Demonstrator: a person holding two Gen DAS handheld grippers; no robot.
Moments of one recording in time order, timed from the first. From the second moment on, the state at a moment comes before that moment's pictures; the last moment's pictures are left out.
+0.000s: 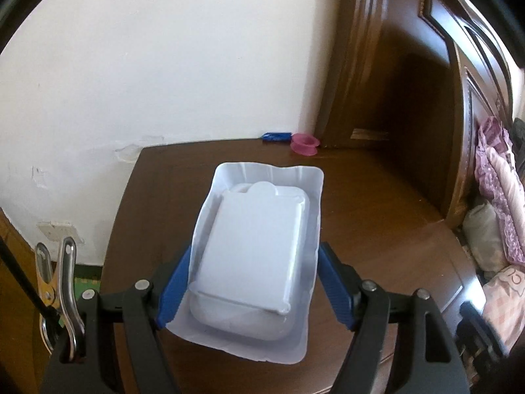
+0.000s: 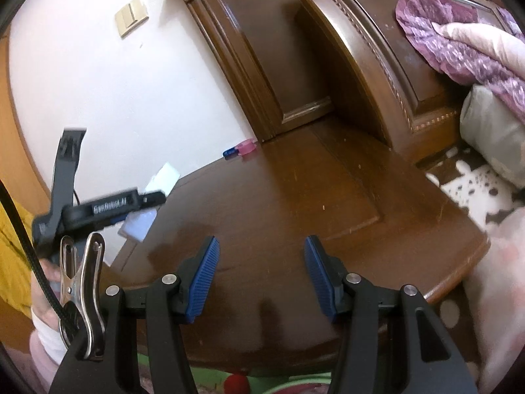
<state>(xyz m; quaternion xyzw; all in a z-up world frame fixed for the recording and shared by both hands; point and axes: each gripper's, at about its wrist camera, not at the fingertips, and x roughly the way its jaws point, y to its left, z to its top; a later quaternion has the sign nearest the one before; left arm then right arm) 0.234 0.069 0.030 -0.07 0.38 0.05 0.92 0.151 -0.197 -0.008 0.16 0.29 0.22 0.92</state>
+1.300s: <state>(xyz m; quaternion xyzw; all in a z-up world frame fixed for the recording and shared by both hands) 0.226 0.138 0.026 -0.17 0.39 0.04 0.90 0.413 -0.019 0.015 0.01 0.44 0.17 0.88</state>
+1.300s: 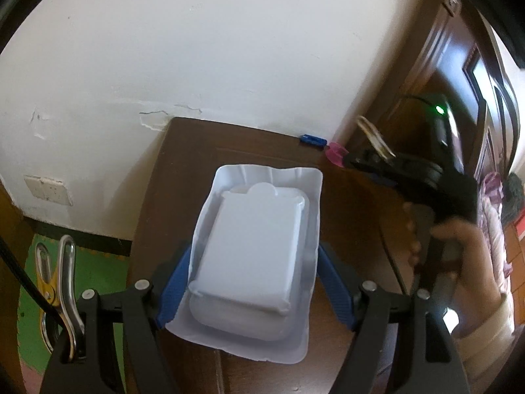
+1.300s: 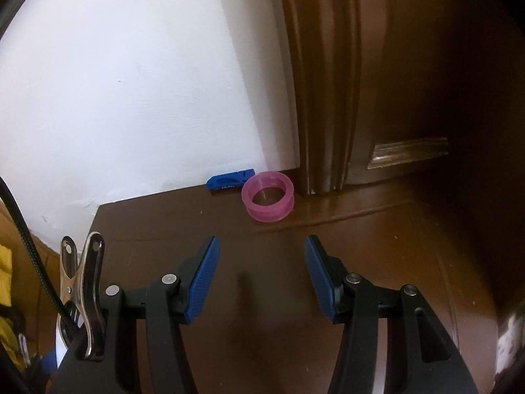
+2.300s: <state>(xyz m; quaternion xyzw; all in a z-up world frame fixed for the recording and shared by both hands) 0.220 0.130 0.024 -0.15 0.39 0.02 0.91 0.452 0.028 -0.005 -0.02 0.44 0.11 0.89</state>
